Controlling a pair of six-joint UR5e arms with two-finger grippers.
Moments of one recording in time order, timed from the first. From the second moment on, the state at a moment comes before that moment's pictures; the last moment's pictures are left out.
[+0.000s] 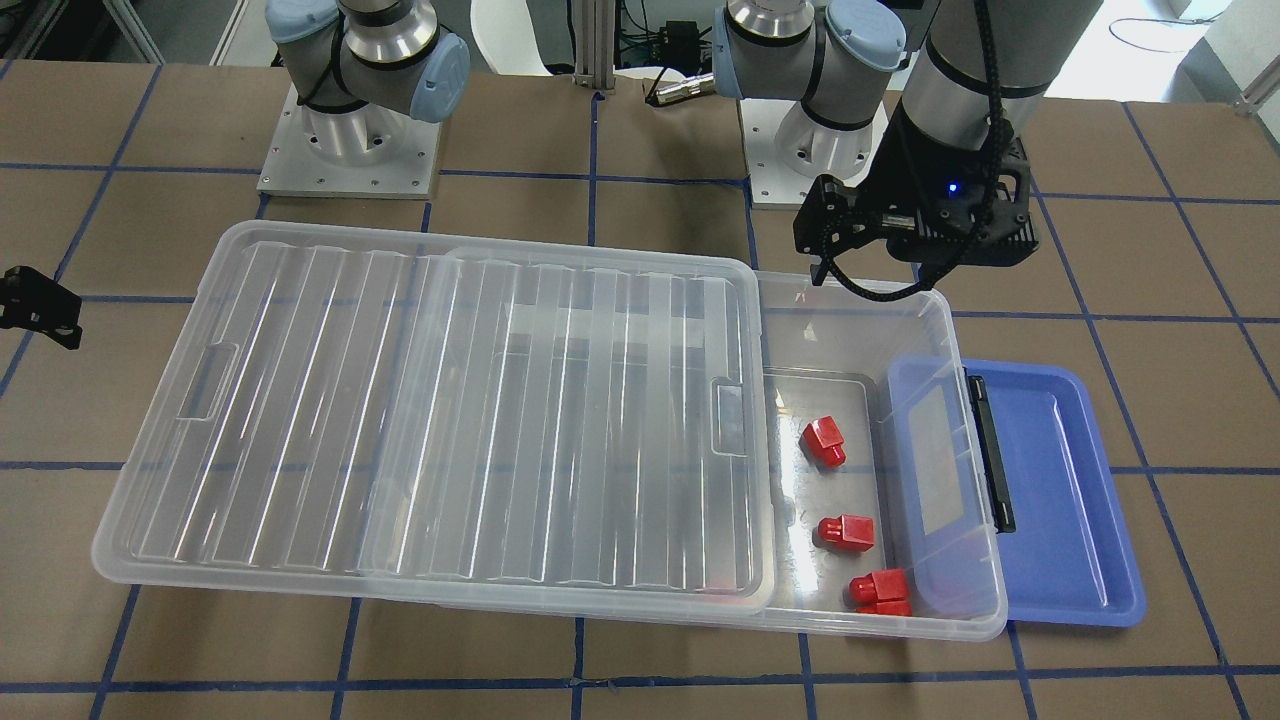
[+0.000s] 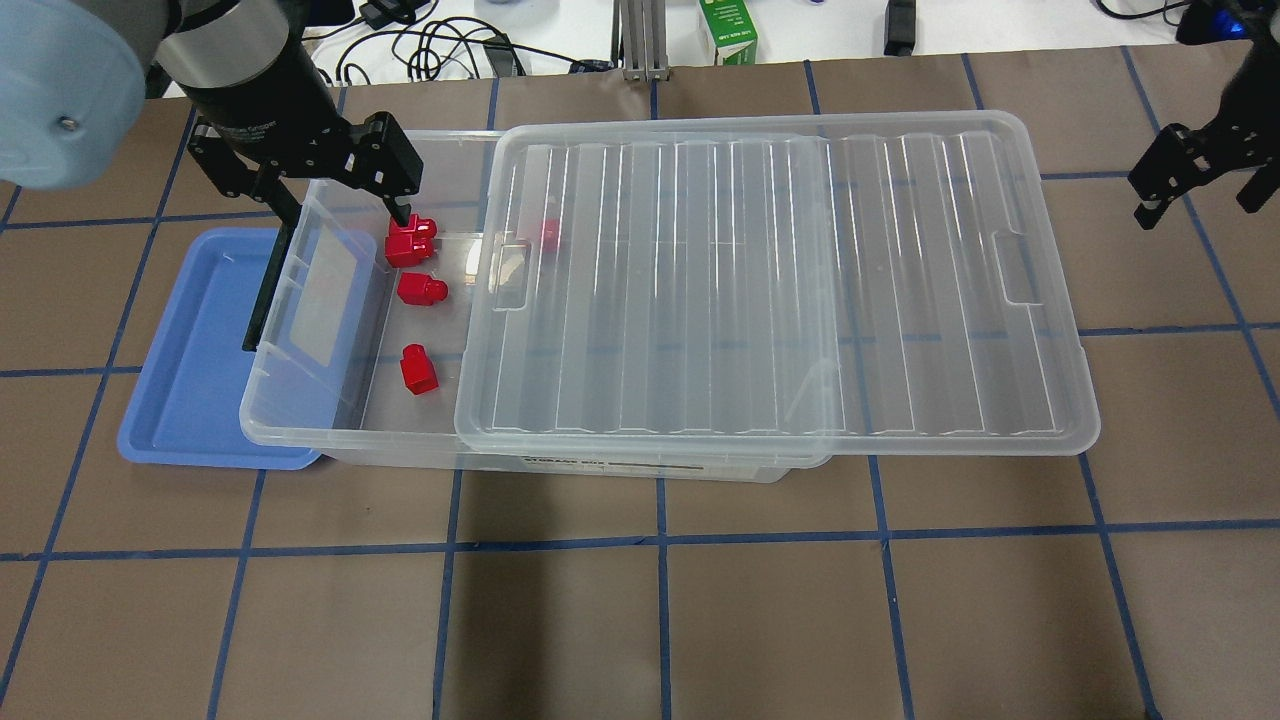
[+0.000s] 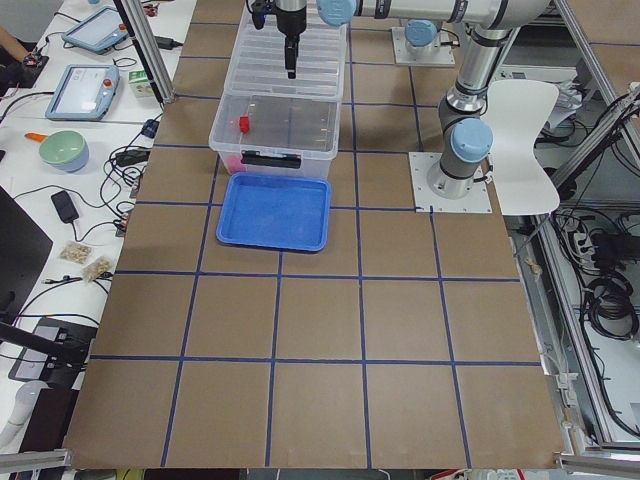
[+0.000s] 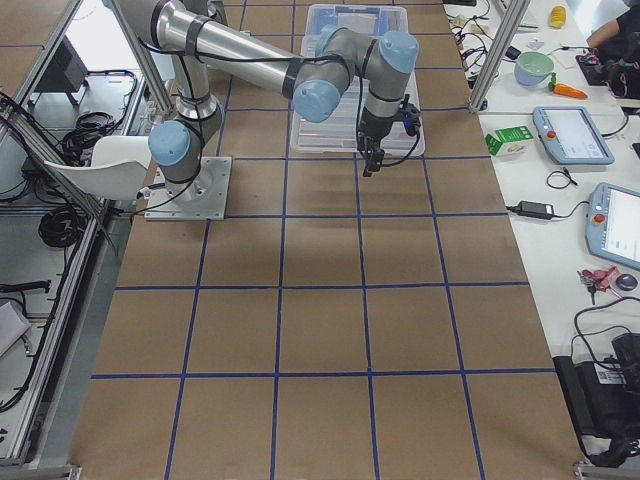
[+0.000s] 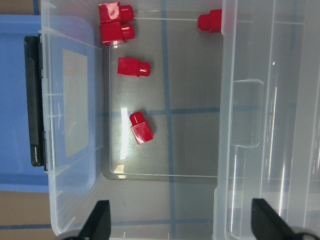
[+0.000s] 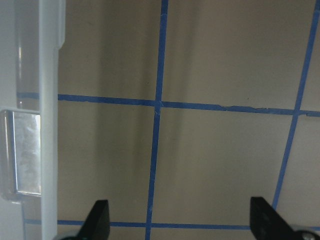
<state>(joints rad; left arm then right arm) -1.59 -1.62 -1.49 -1.59 1.59 0.02 1.15 -1.39 1.54 -1.63 -1.66 -0.49</state>
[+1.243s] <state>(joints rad) -1.59 -1.60 -1.50 -1.58 1.60 0.03 1.20 -1.37 1.68 -1.75 -1.57 -0.43</state>
